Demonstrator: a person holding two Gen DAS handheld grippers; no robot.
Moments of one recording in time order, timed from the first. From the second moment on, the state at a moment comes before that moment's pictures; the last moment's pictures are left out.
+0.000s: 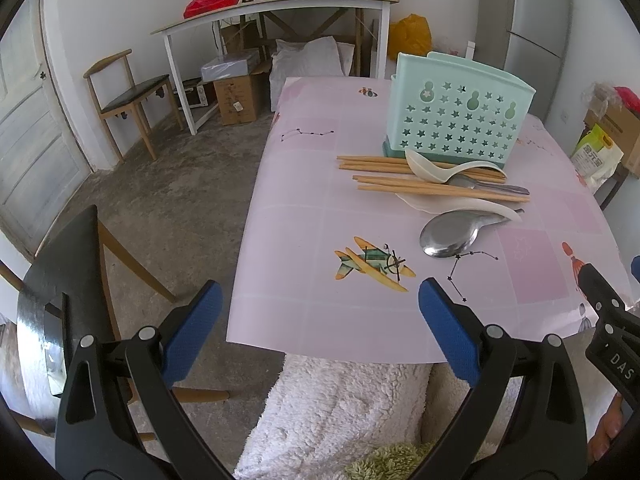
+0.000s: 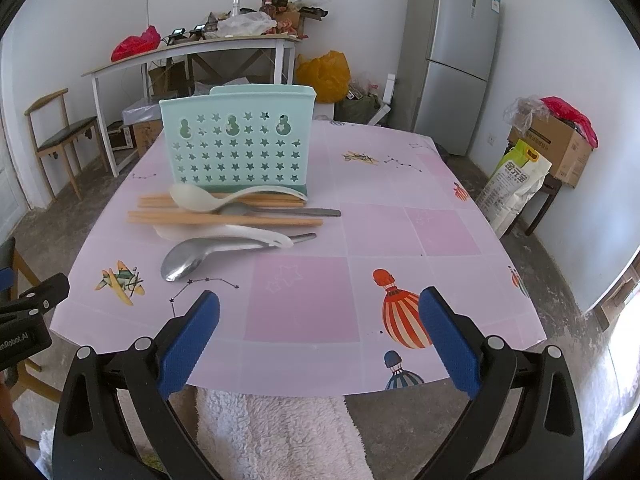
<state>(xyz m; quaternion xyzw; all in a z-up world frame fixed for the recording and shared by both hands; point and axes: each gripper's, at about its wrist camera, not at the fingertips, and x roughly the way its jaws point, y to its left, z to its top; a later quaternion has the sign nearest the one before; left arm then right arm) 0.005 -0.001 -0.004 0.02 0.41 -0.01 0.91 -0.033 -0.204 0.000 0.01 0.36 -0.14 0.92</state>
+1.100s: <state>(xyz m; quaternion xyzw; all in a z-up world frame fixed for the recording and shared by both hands) 0.015 0.003 -0.016 0.03 0.41 -0.01 0.91 -0.029 -0.206 0.000 0.00 0.35 -0.14 0.92</state>
